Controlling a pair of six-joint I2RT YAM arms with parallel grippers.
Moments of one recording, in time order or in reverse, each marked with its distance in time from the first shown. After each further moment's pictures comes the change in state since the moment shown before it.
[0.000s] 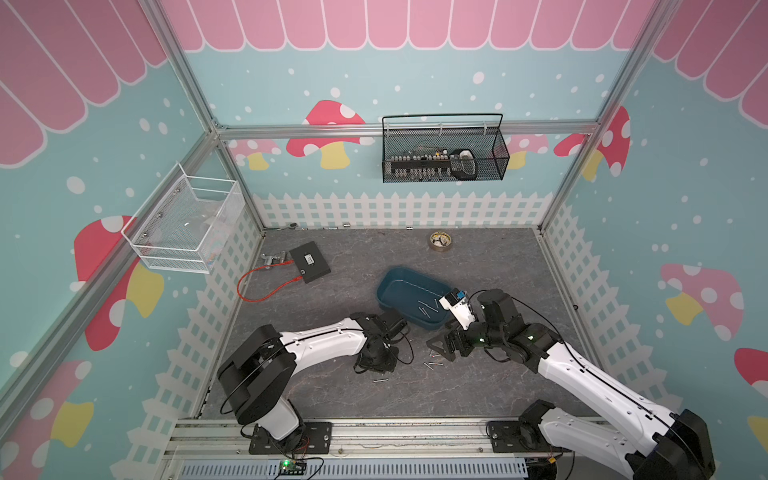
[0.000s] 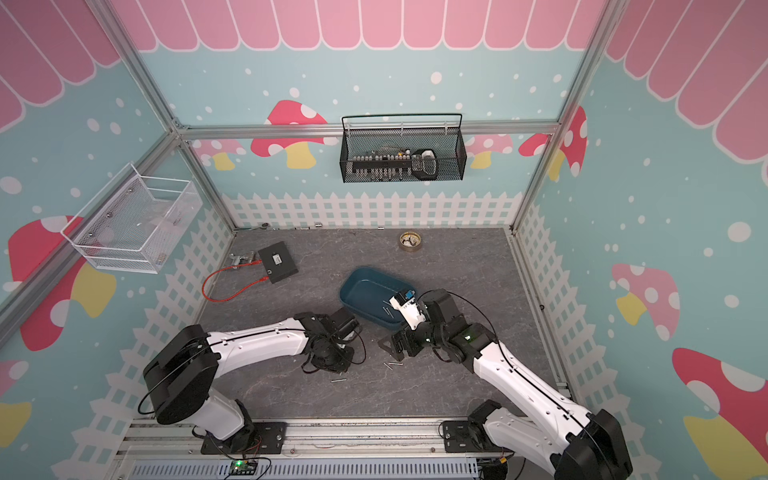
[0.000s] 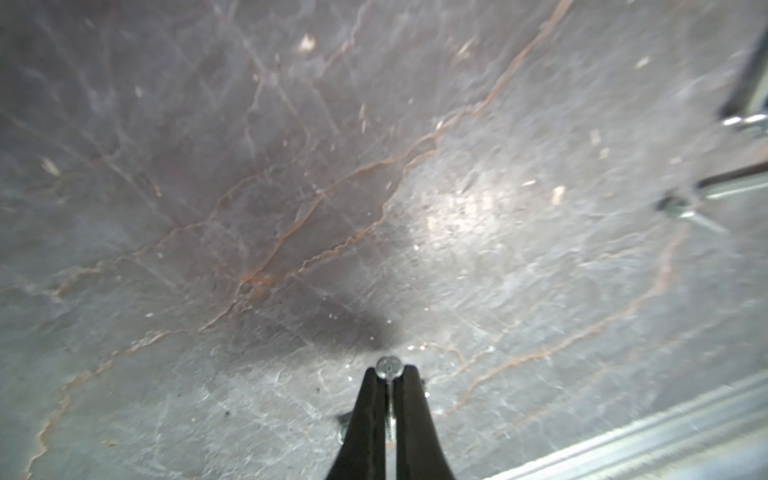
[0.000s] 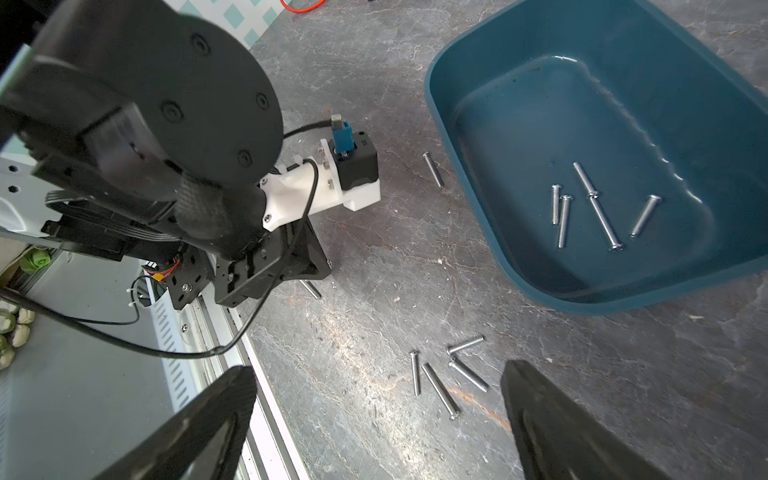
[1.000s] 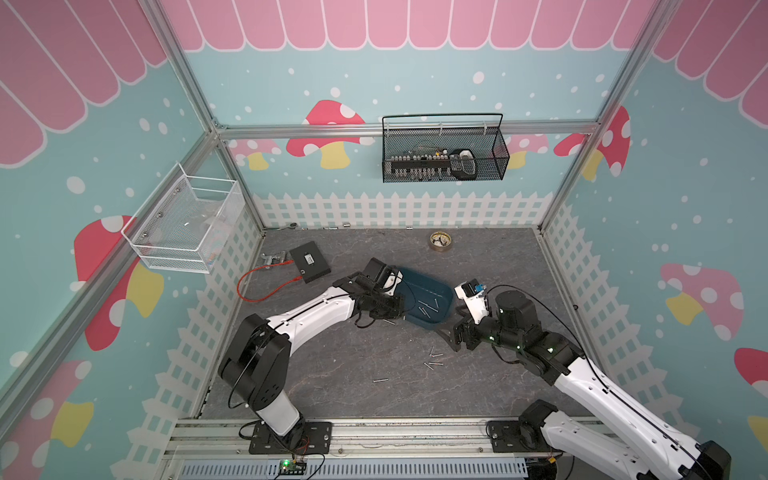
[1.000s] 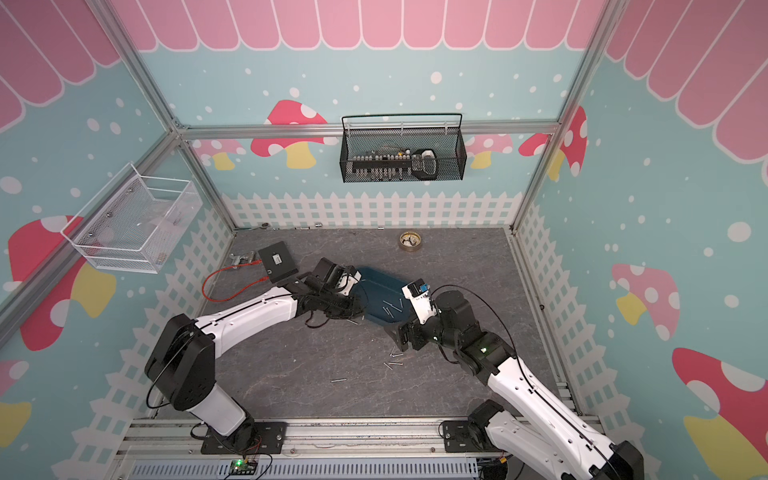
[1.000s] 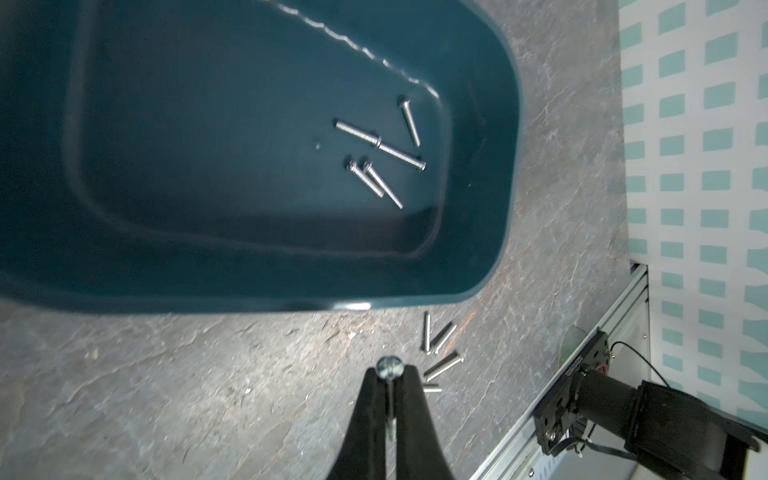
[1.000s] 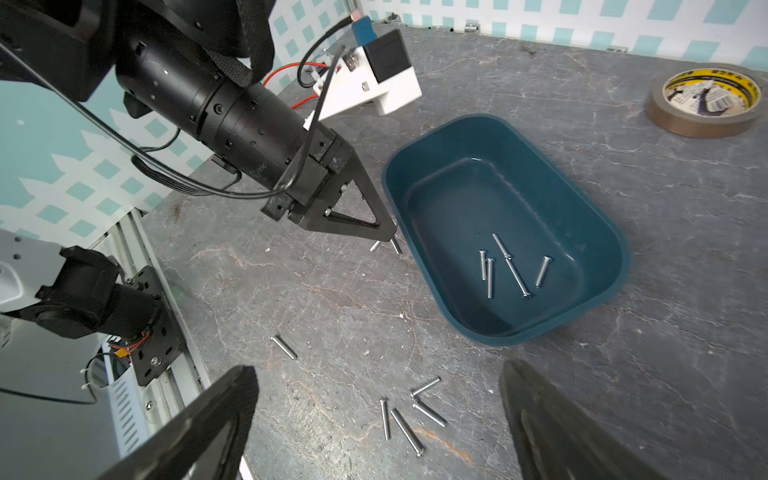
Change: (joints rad) left arm 0.241 0.087 0.255 0.274 0.248 0.070; right arm 0.000 -0.138 0.000 0.065 0.168 0.056
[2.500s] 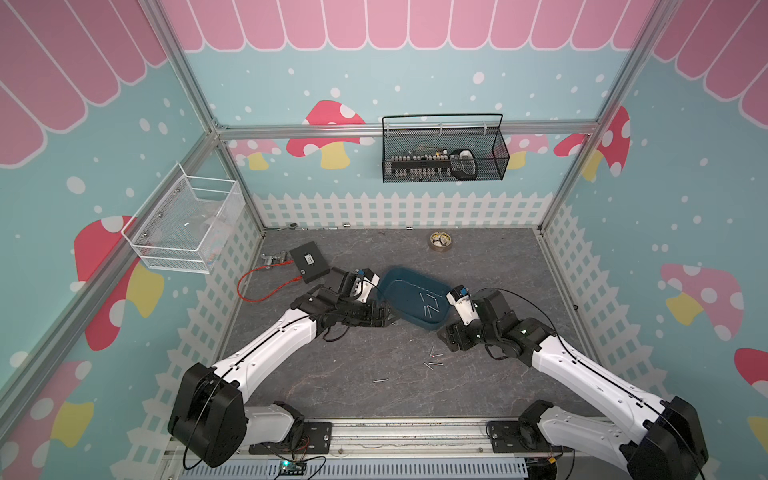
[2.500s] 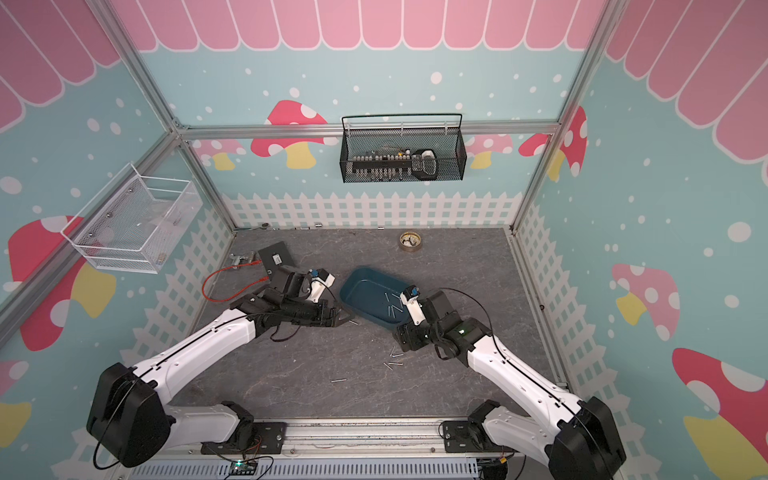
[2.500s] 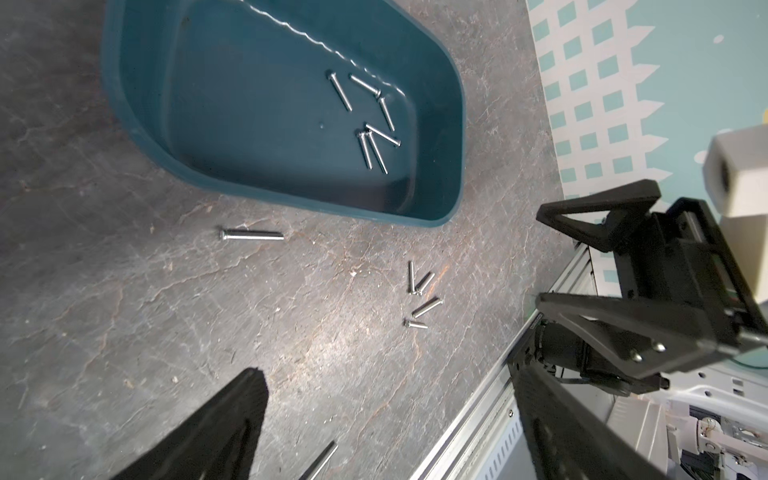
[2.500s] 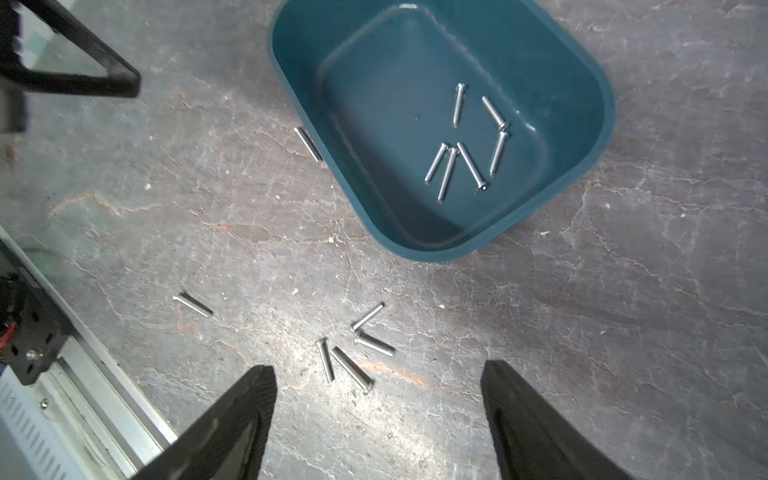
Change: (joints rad) left arm 0.123 -0.376 -0.272 -0.019 0.128 0.084; right arm 0.023 0.233 0.034 -0.161 0.145 0.021
